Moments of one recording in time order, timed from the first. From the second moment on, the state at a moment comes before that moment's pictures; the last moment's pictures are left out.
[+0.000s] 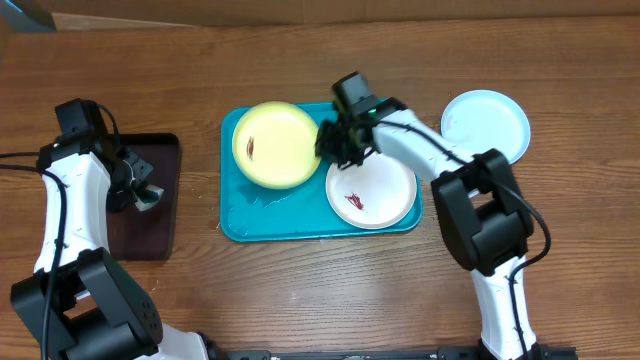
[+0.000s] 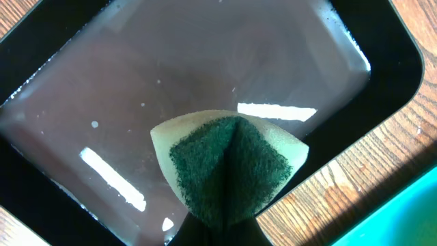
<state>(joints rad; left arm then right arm) 0.41 1.69 1.28 -0.91 -0.06 -0.49 0.53 2.26 1.66 -0.62 -0.41 0.74</state>
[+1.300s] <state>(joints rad) 0.50 1.98 1.28 -0.70 -0.03 -0.28 0.70 2.24 1.70 -0.80 -0.10 0.69</state>
